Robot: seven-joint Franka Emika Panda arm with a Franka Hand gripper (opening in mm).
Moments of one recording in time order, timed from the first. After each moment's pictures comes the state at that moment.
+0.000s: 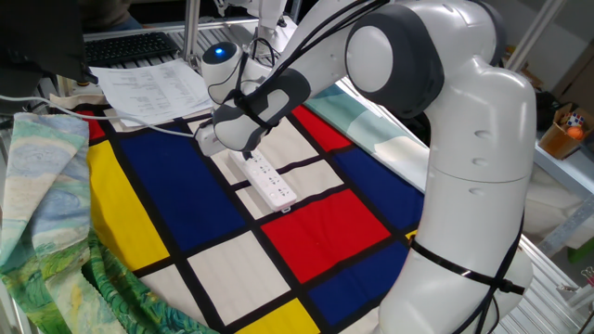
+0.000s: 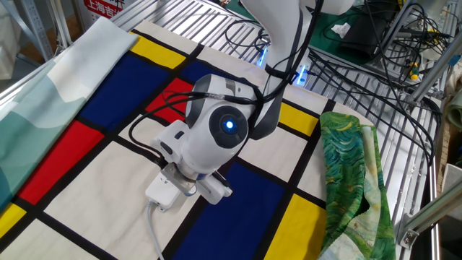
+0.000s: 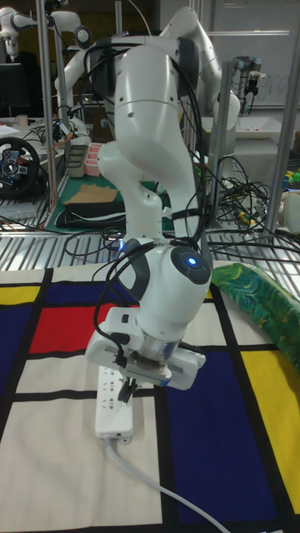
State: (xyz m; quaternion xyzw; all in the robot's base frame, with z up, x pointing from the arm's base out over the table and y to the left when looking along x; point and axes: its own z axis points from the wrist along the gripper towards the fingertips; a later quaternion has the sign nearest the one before) arm 0.575 -0.020 0.093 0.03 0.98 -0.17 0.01
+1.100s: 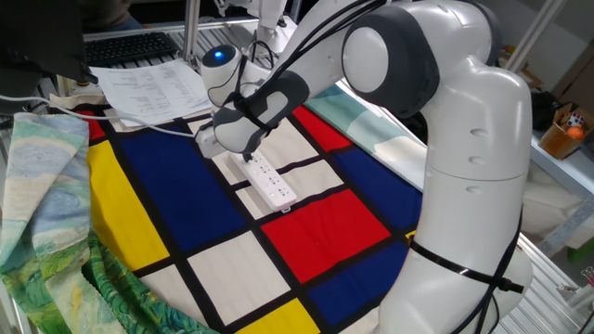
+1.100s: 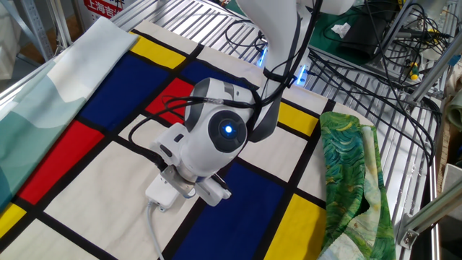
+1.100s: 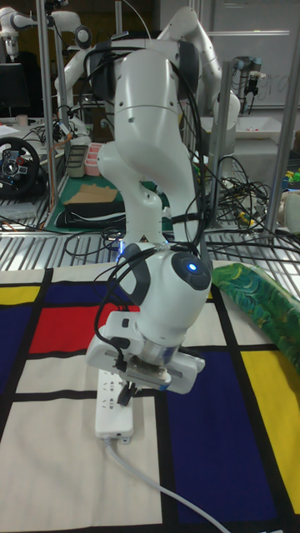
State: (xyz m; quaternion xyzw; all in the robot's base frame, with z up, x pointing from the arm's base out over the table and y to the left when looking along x) arm 0.576 -0.020 0.084 0.03 0.98 -0.18 0.00
